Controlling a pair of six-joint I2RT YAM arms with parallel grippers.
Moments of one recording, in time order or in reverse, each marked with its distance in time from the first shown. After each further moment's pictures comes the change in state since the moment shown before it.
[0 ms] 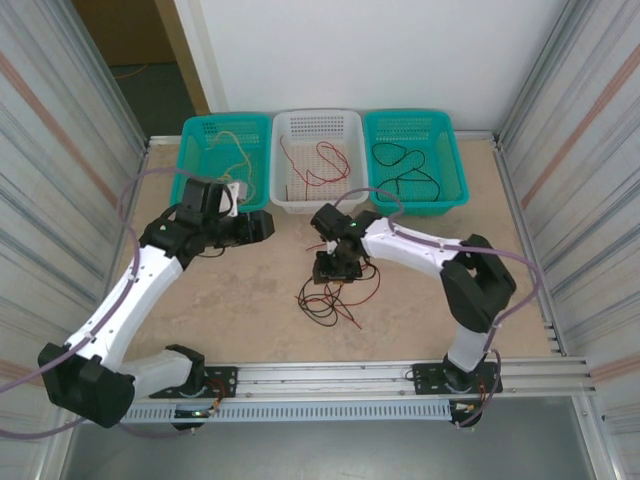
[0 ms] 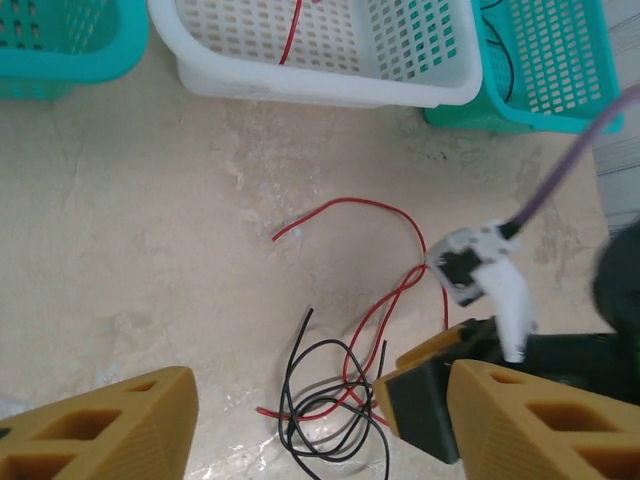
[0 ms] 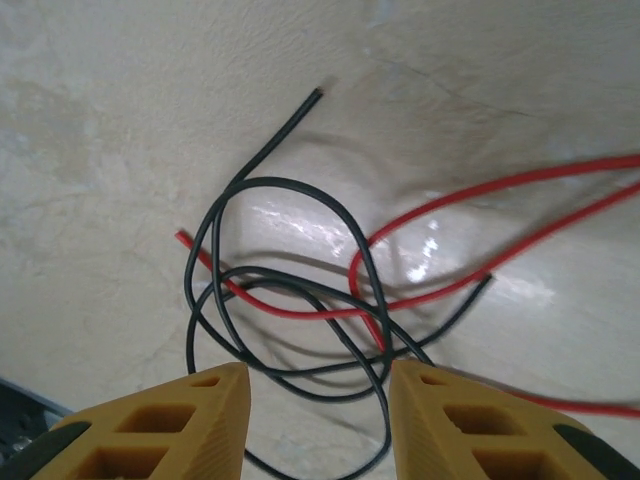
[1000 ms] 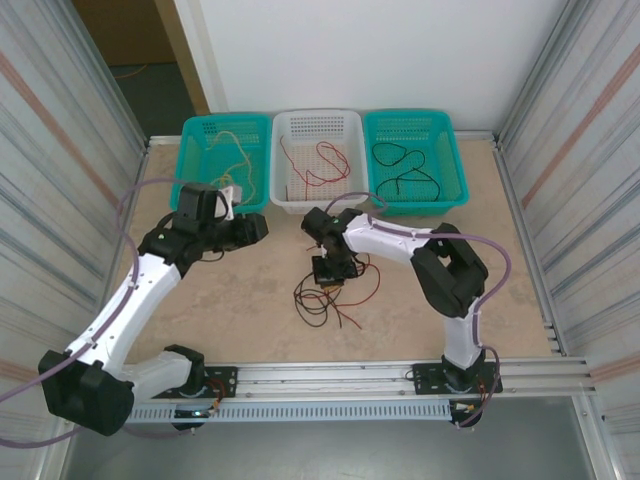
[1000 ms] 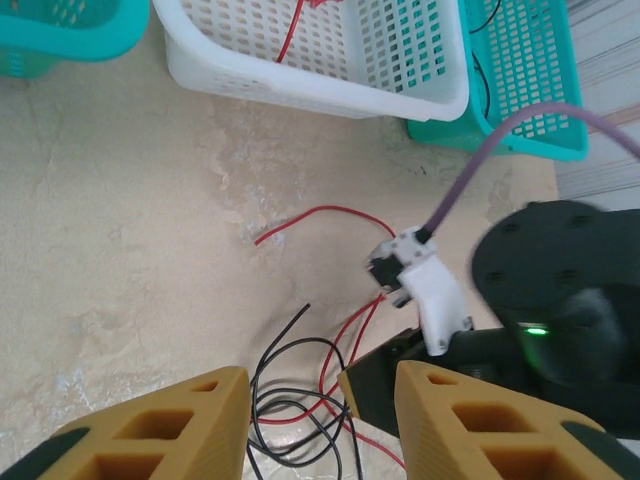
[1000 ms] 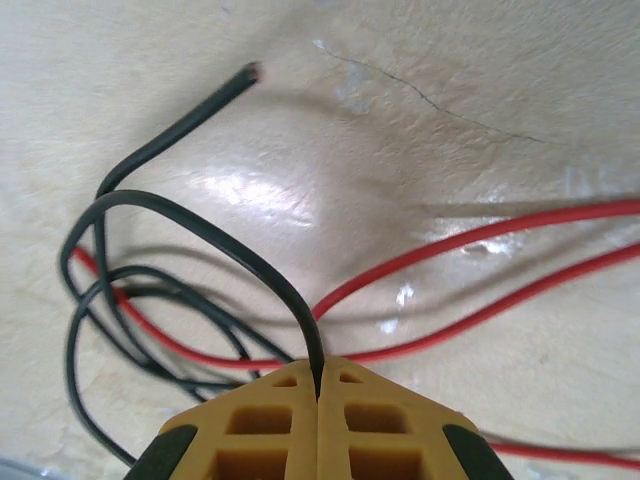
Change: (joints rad) left arm 0.026 -0.030 -0.109 0.109 0.064 -0.068; right arm 0.002 0.111 0.089 -0.092 0.027 -0.038
